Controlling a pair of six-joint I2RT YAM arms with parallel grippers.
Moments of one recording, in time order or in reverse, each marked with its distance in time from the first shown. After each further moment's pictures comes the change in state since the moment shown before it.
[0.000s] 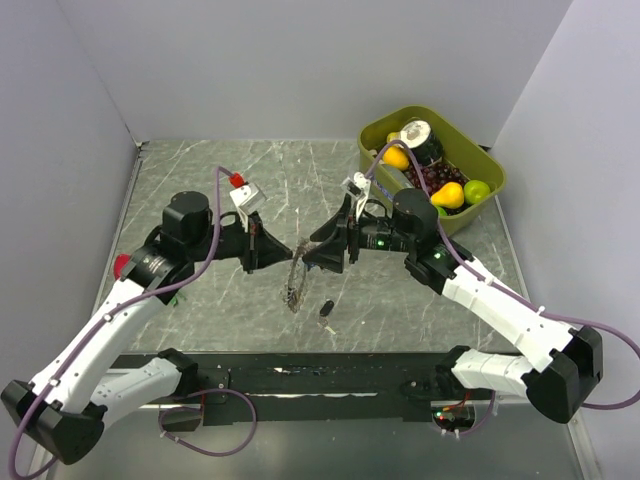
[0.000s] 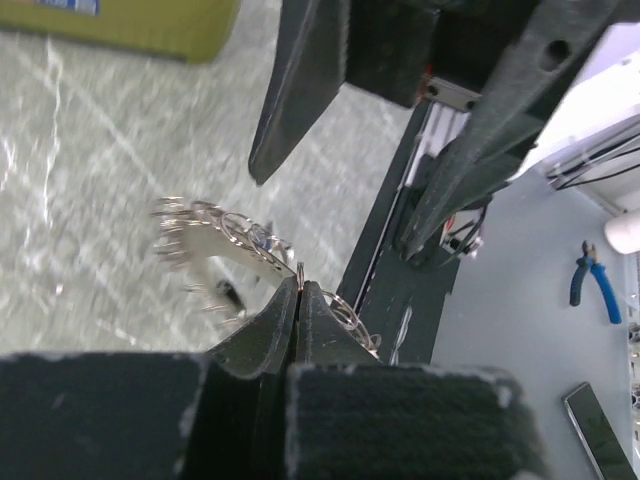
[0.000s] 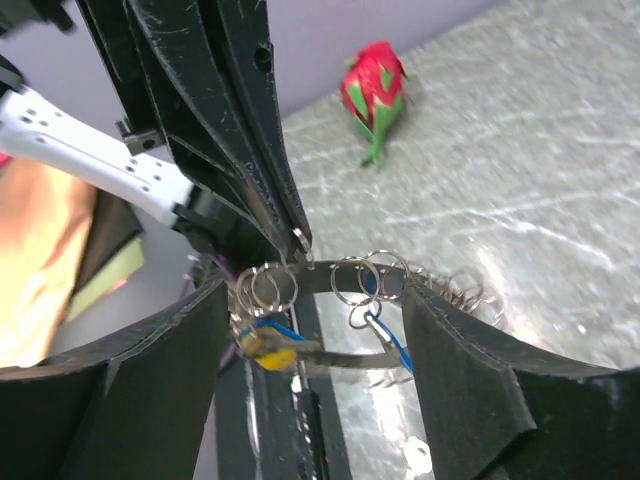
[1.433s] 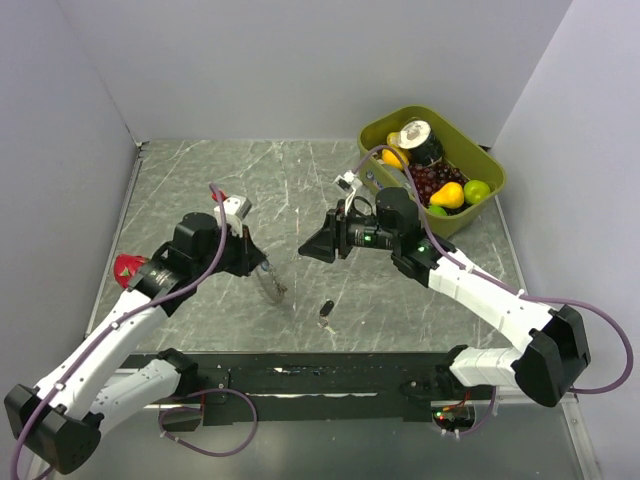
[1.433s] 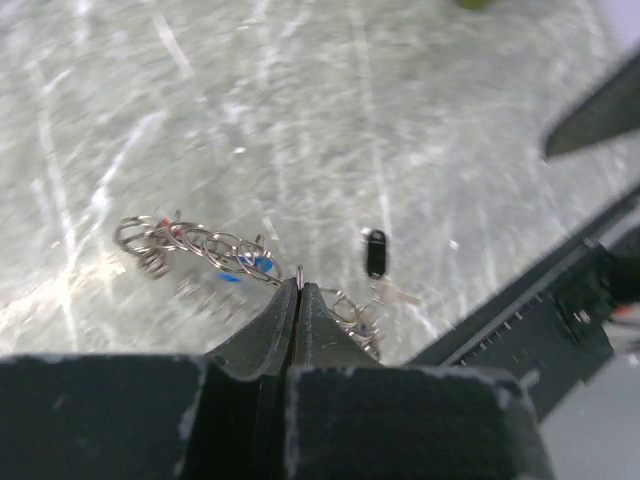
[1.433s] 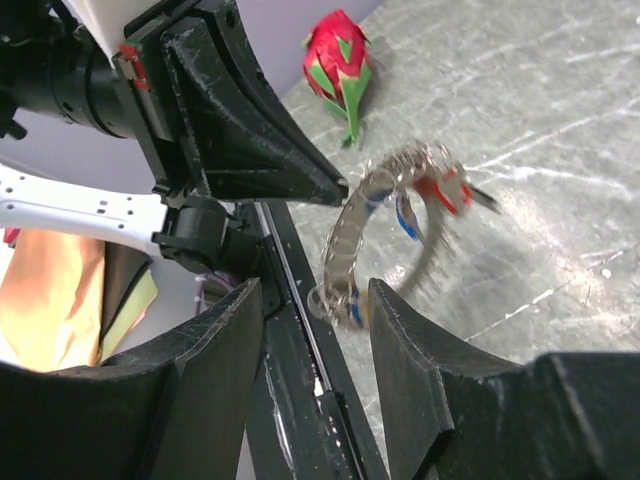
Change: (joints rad) left arm -0.001 -0.080 -0.175 -0.068 -0.492 -0.105; right arm -0.001 0.096 -0.006 0.000 0.094 0.149
